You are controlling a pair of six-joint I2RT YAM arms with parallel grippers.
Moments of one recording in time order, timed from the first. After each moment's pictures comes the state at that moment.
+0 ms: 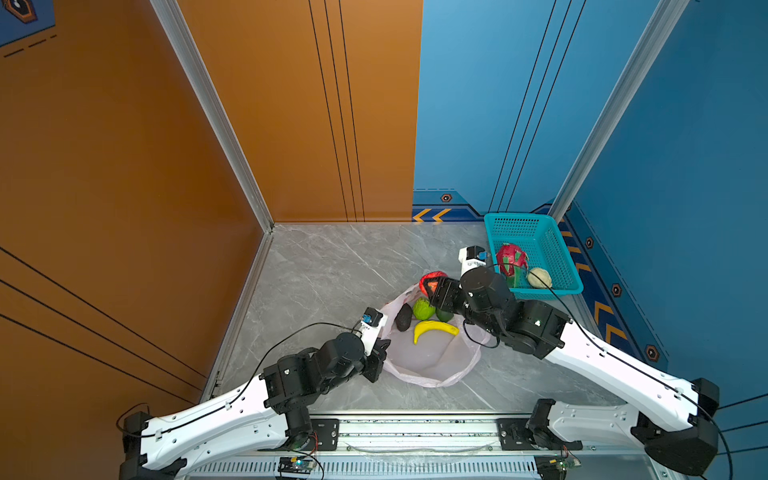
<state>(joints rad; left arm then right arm) -1.11 0.72 0.67 -0.49 -0.26 -0.41 0.88 1.17 1.24 -0.59 0.31 0.87</state>
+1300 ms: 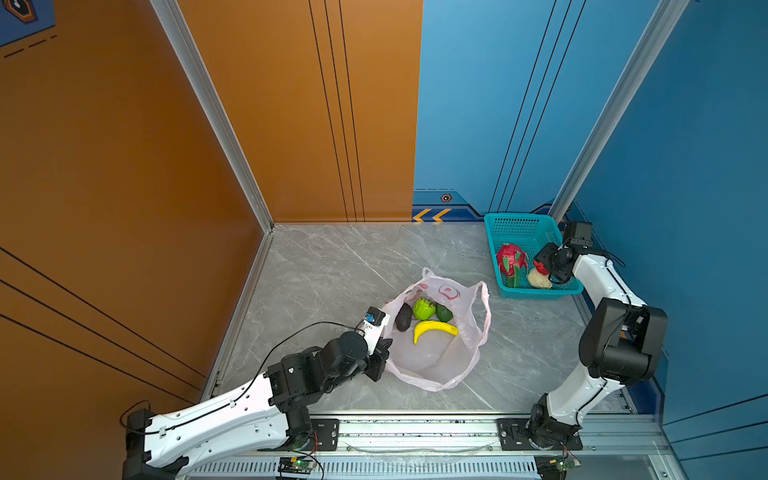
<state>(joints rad) -1.11 0.75 0.68 -0.48 -0.27 -0.41 -0.27 1.77 1.41 -0.56 -0.01 0.52</state>
